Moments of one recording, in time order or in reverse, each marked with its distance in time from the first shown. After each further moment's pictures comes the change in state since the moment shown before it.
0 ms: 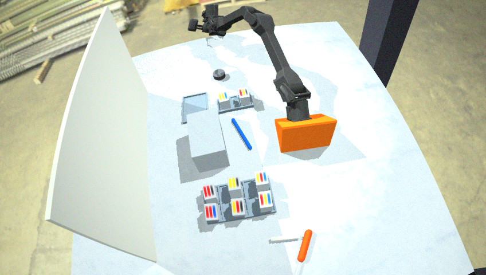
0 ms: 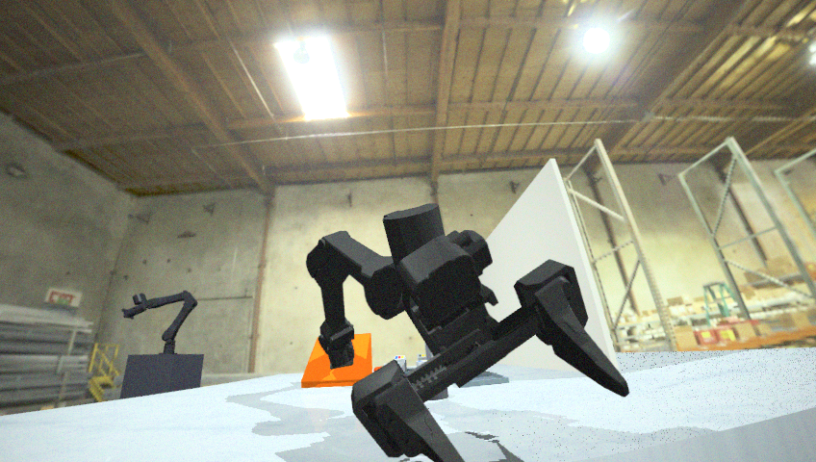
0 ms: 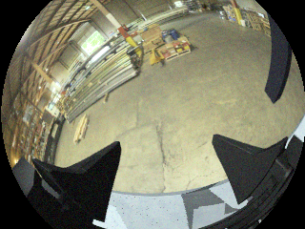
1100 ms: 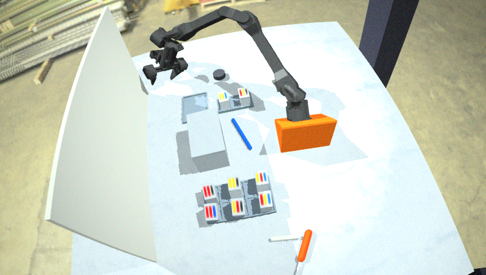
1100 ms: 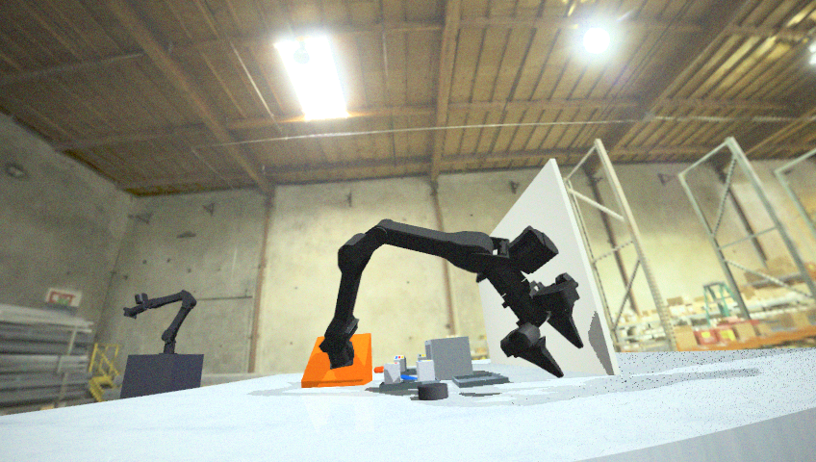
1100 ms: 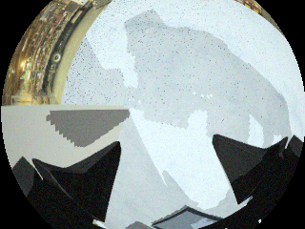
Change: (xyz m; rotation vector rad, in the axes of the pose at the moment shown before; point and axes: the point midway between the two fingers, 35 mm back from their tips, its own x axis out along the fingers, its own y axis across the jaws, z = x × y) arm -0.229 0.171 -0.255 -0.461 0.905 0.291
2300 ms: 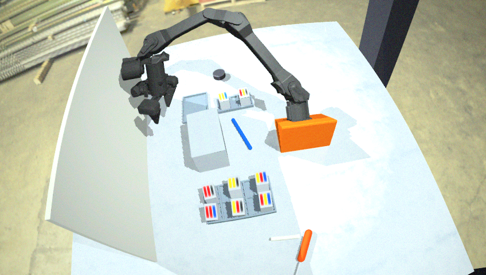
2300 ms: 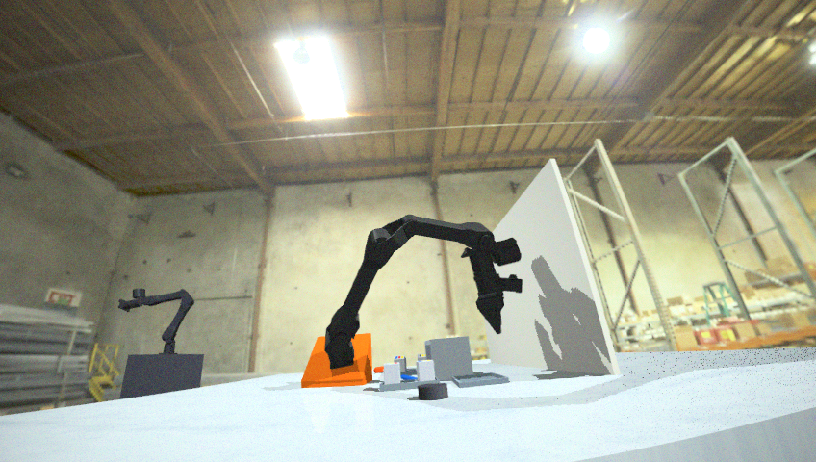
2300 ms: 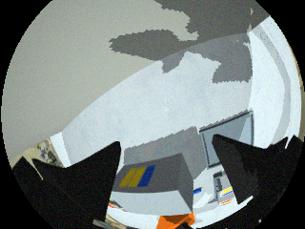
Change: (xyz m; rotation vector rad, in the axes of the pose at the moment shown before) arm -0.091 0.128 -0.205 -0.637 0.438 -0.024
